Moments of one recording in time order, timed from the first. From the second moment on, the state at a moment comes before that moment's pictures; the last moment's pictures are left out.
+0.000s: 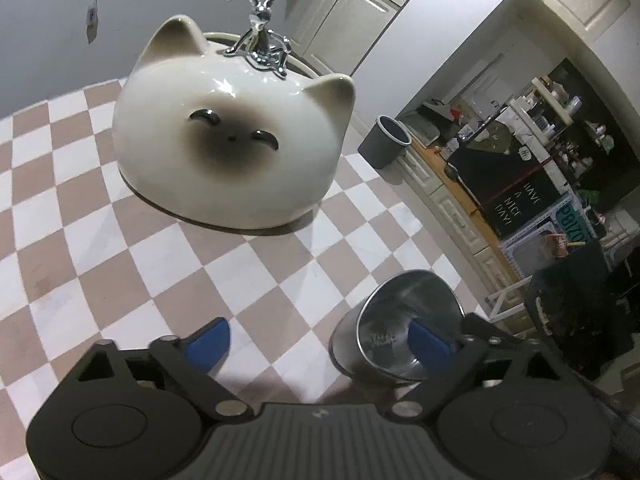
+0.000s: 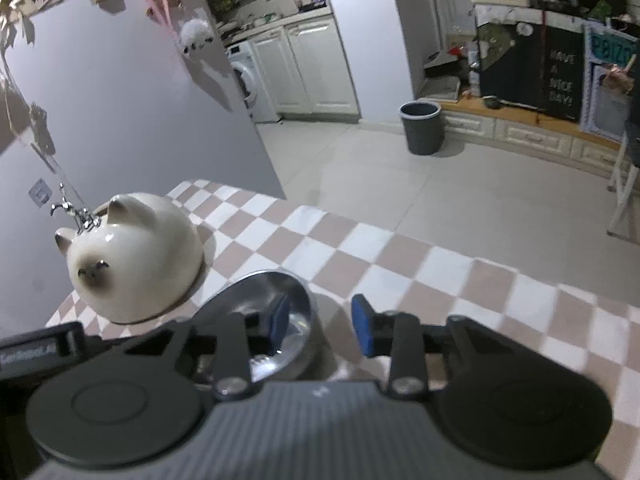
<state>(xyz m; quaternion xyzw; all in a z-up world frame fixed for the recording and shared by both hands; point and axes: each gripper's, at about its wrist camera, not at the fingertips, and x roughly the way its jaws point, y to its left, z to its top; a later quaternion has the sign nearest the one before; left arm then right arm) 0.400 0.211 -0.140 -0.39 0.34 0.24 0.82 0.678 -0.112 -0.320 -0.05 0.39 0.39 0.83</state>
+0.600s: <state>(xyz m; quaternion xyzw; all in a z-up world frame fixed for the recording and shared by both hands) 0.408 0.194 -0.139 -0.39 0.36 0.20 0.83 0.651 -0.099 -0.314 -0.11 0.39 0.37 0.84</state>
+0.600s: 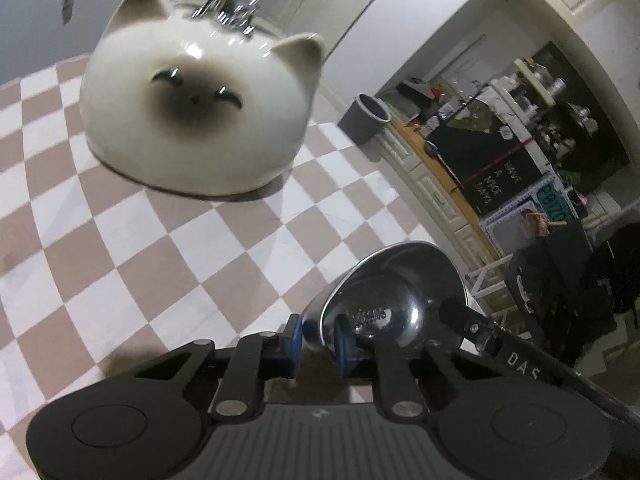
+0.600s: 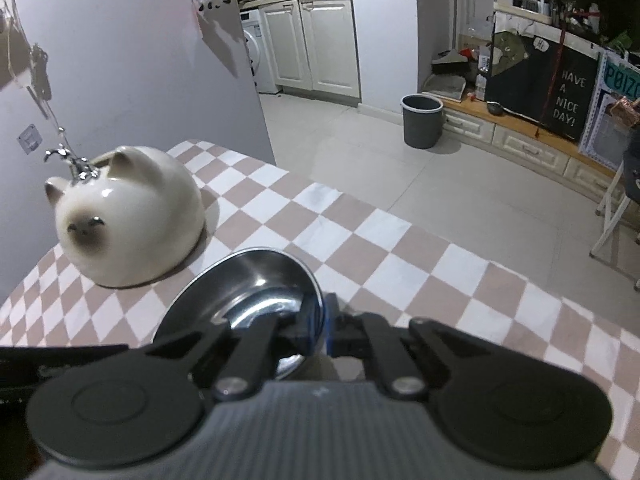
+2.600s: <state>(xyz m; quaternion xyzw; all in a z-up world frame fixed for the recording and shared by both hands) 0.226 -0.175 -0.103 -0.16 0.44 -0.14 0.87 0.335 -0.544 -0.268 0.14 0.36 0.07 0.92</state>
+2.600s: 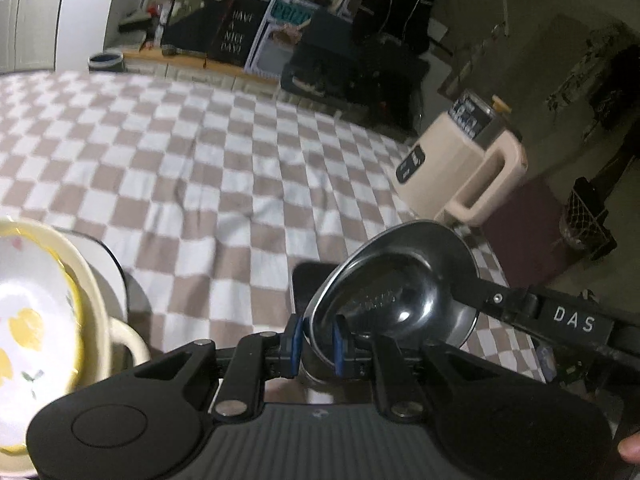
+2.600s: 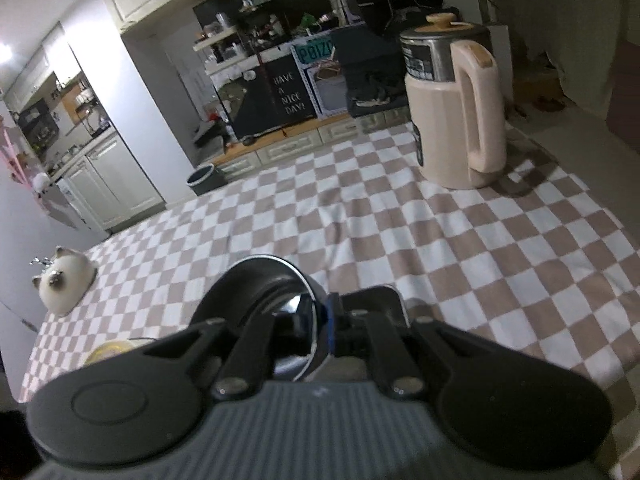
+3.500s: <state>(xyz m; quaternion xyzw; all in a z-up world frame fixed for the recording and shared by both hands) 0.241 -0.205 -0.132 -0.14 0.46 -0.18 0.86 0.361 -0.563 -0.298 0.13 0.42 0.01 0.90</state>
